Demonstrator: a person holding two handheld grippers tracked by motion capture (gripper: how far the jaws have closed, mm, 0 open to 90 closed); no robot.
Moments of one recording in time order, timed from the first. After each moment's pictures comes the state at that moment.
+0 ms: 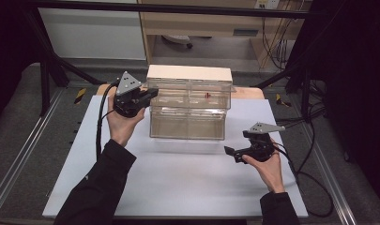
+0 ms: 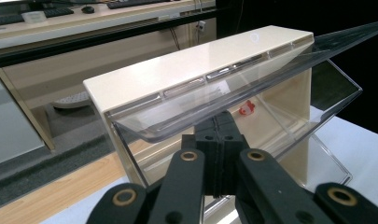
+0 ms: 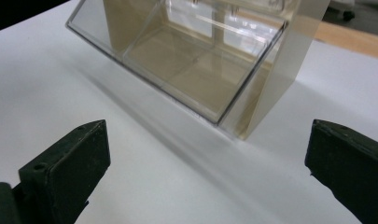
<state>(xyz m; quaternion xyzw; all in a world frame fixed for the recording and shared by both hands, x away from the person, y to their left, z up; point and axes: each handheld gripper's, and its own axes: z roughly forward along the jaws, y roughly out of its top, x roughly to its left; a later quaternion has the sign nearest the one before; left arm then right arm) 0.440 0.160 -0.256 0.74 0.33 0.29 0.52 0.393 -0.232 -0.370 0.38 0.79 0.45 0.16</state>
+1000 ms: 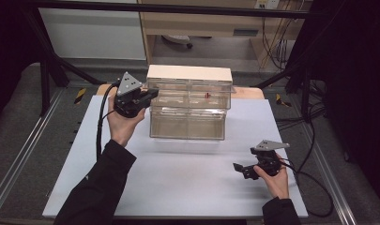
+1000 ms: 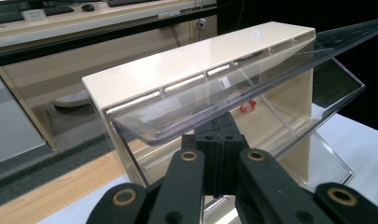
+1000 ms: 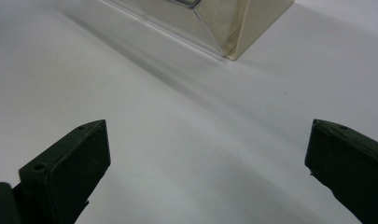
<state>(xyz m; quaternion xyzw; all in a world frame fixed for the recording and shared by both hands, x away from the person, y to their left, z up) 0.440 0.159 -0.258 0.74 0.33 0.29 0.51 0.373 -0.264 -0.421 0.40 0.81 0.41 0.14</state>
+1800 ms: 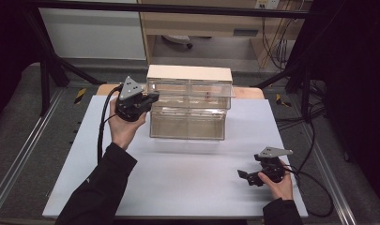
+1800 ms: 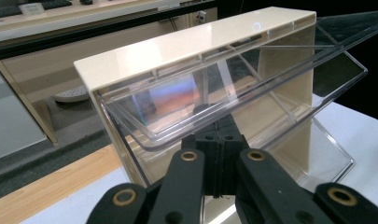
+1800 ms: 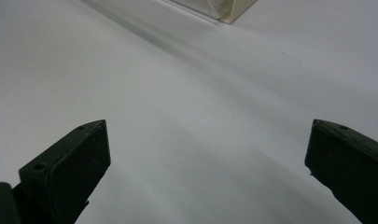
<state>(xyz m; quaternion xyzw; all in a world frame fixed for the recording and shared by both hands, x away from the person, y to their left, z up) 0.436 0.156 -0.269 0.74 0.33 0.29 0.50 0.362 -0.280 -0.439 0.40 0.81 0.40 0.13</state>
